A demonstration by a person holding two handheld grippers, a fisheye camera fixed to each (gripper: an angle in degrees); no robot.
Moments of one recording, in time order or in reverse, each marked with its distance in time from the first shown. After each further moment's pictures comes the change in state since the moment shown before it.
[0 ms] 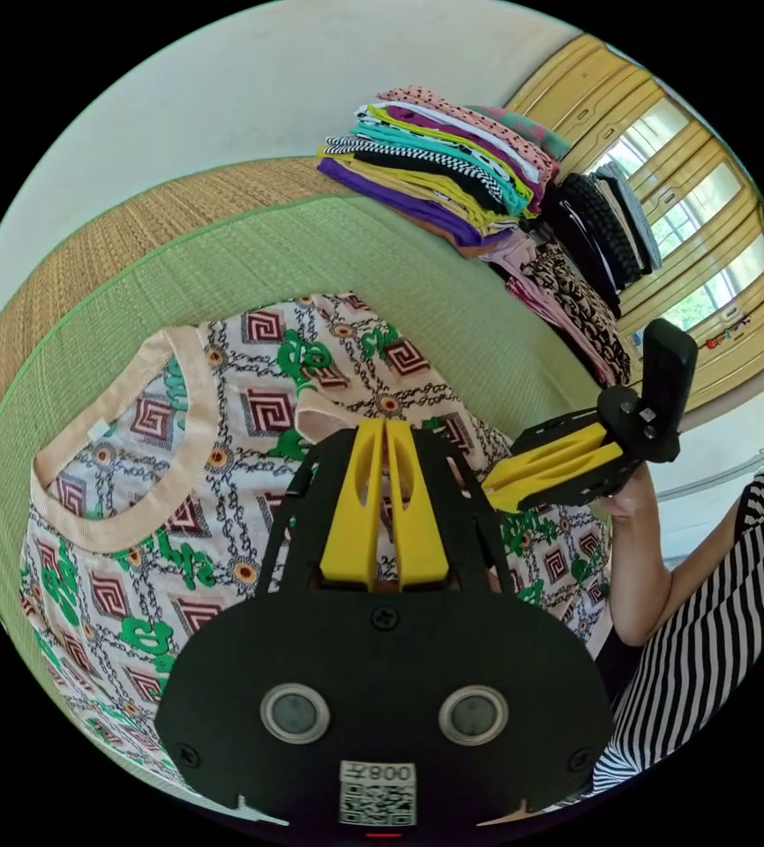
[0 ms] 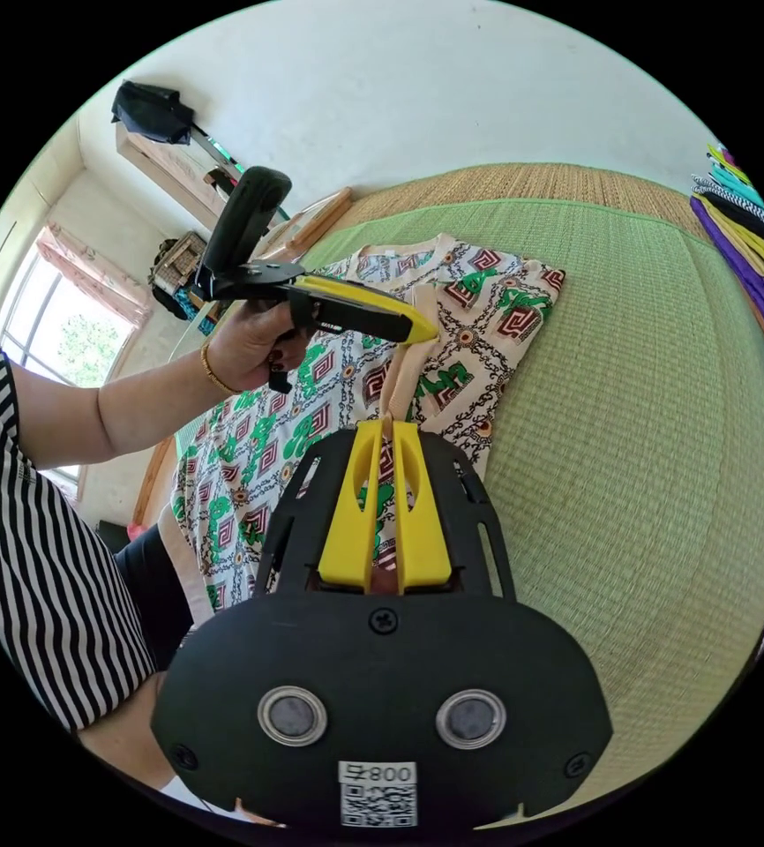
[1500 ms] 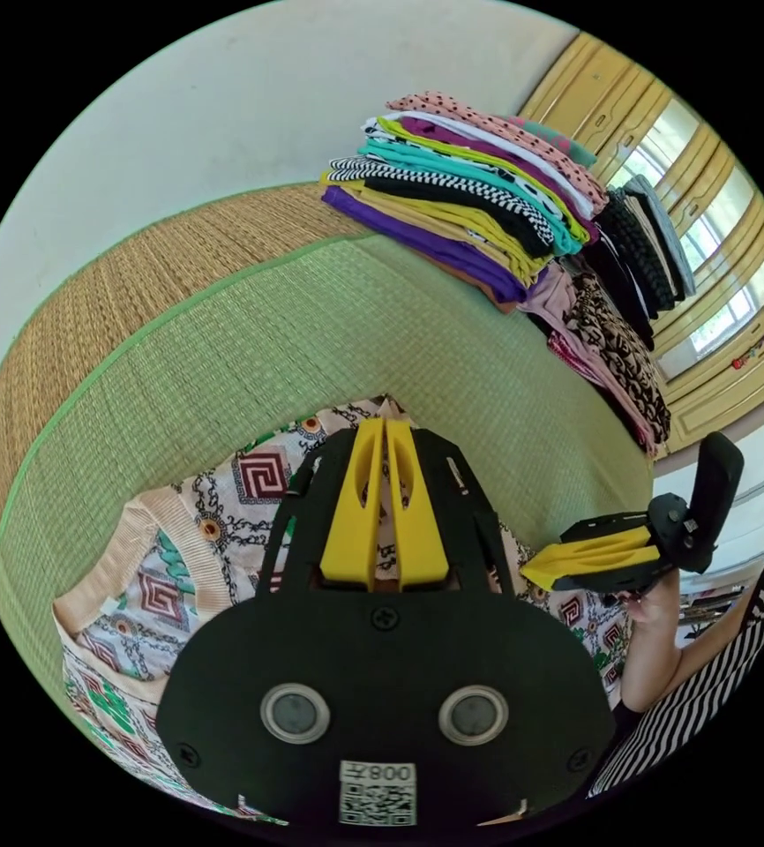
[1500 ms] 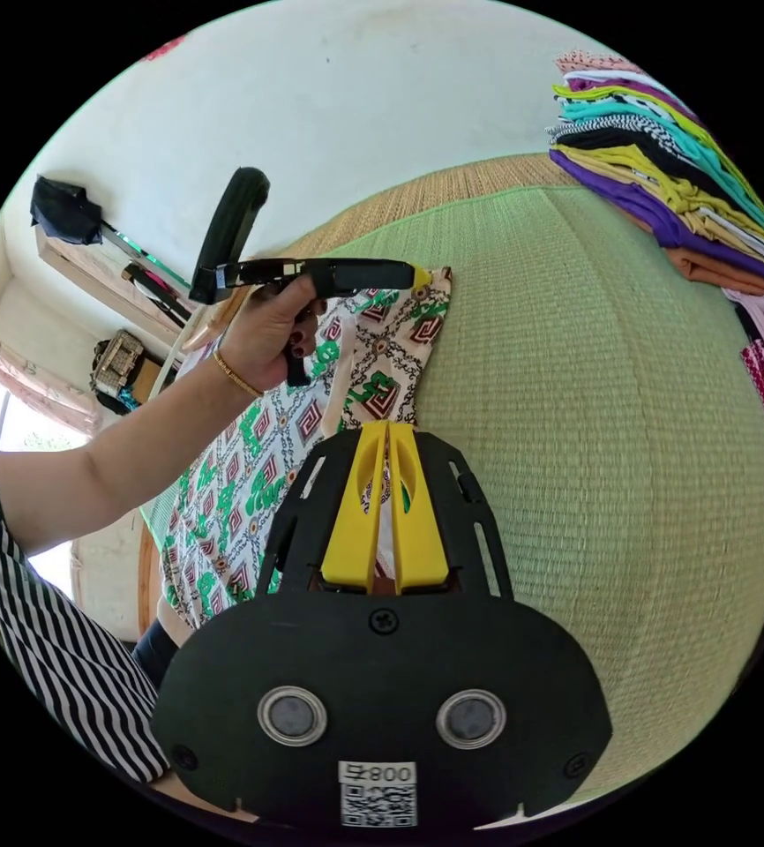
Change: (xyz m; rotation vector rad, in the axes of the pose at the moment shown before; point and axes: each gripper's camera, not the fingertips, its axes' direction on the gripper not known) left arm 0.028 0.035 0.058 0.067 -0.065 0.019; right arm 0.000 0.021 -0.037 0.152 0.112 0.312
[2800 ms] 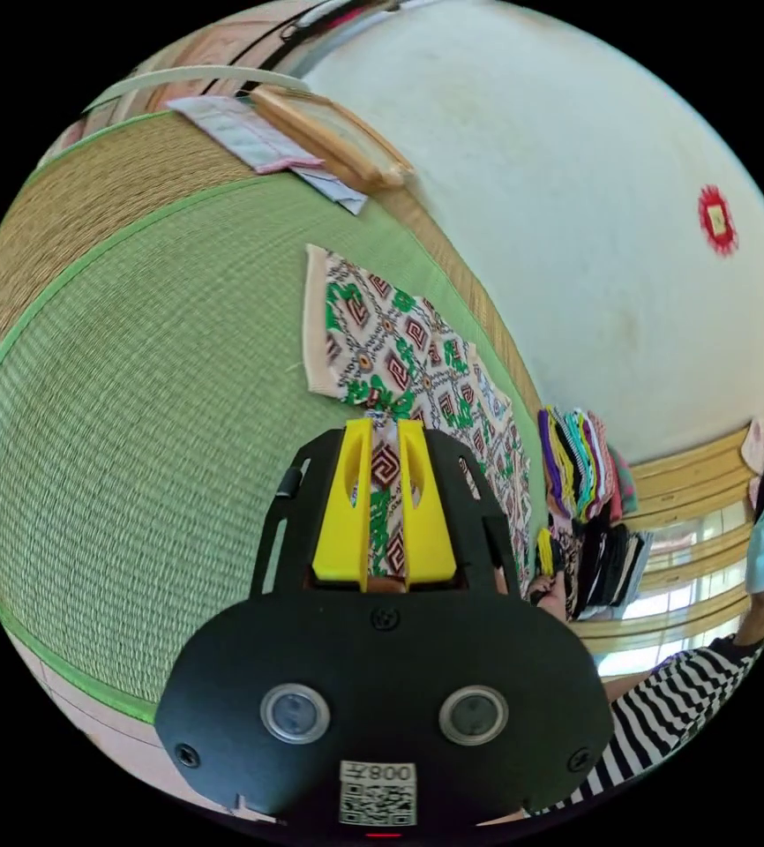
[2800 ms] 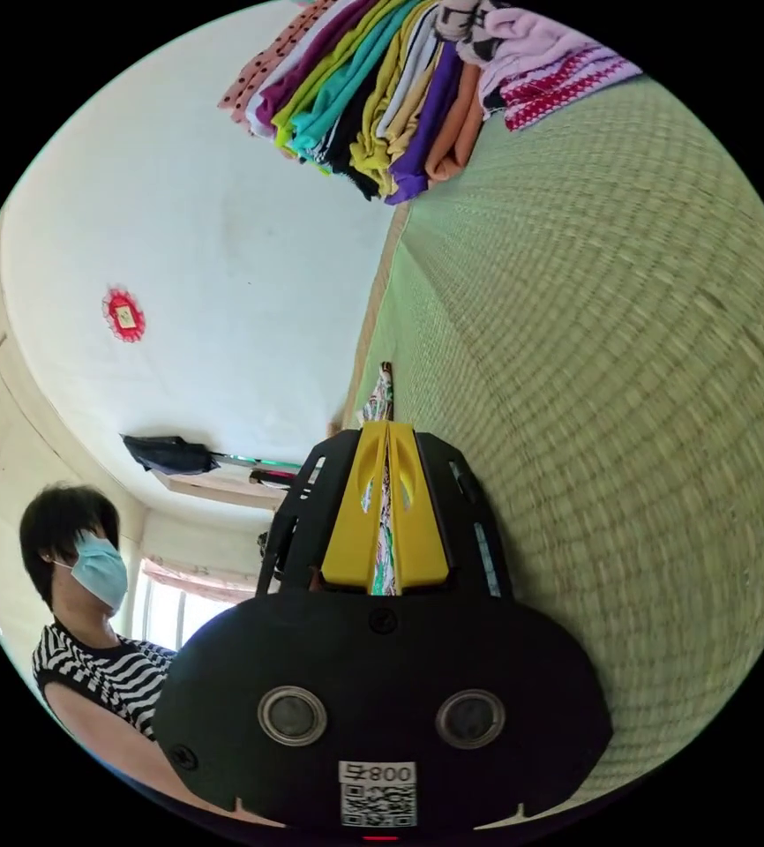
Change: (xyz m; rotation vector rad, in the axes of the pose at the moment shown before) left arm -0.125 0.842 -0.174 0.534 0.013 -1.105; right arm 0.125 0.040 -0.099 0.399 -0.593 0.544
